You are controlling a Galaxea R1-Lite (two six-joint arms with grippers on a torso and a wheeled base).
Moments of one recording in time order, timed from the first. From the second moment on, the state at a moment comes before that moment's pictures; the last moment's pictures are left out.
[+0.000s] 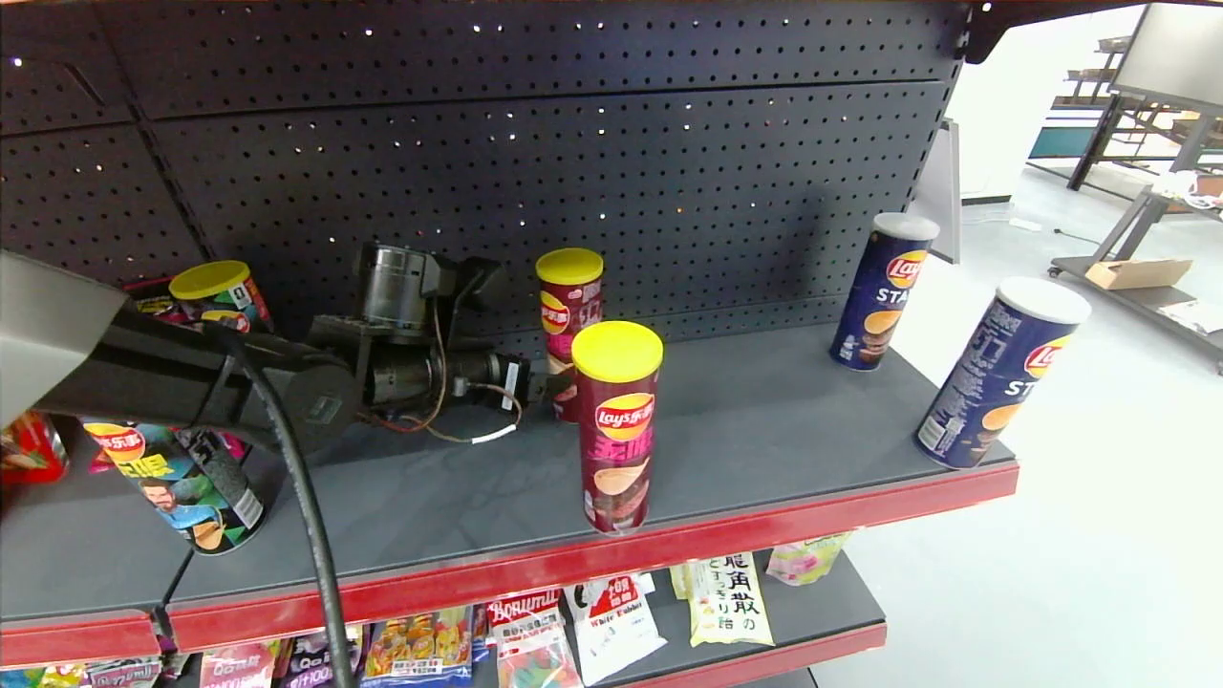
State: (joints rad) left arm -0.40 1.96 -1.11 -0.35 -0.14 0.02; right arm -0.10 0.10 0.00 0.00 0.03 0.00
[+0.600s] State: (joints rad) left arm -0.30 2.00 -1.04 -0.40 -0.06 0.14; right arm -0.10 0.10 0.00 0.00 0.03 0.00
